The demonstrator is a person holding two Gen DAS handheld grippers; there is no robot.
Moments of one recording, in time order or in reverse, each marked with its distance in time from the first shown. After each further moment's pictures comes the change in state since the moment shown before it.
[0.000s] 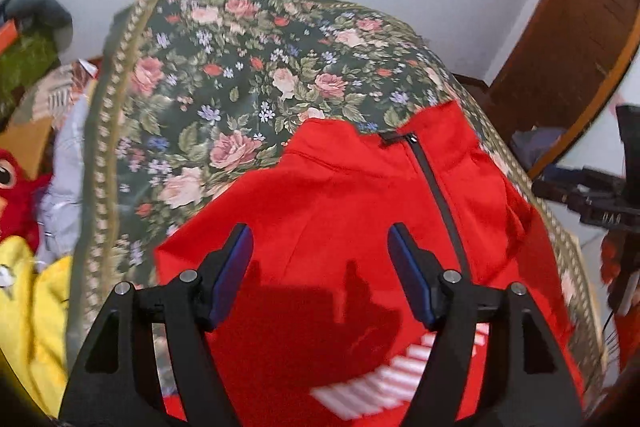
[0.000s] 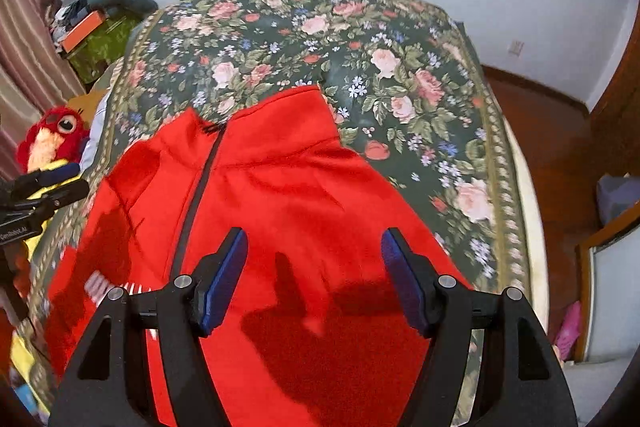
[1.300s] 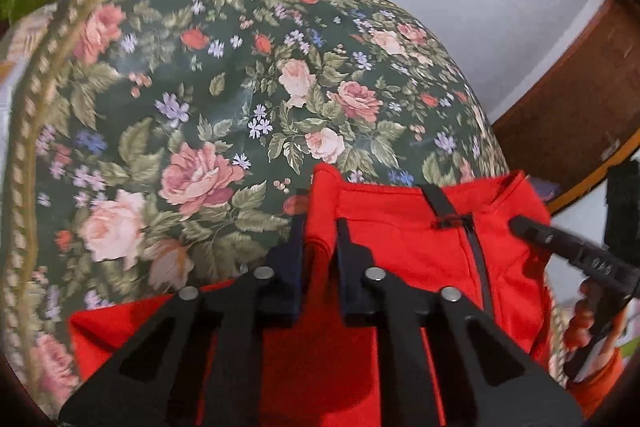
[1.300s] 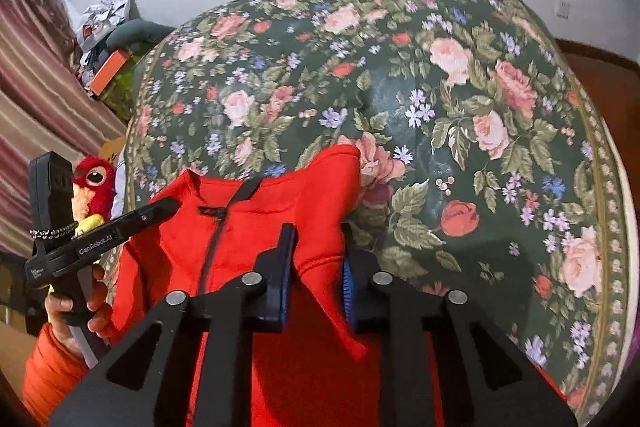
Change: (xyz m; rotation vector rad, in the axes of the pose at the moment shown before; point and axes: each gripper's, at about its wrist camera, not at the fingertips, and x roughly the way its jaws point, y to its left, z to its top) left arm 0.089 0.023 0.044 -0.164 -0.006 -0.060; right arm 0.063 -0.008 0.048 0.076 -0.033 0.240
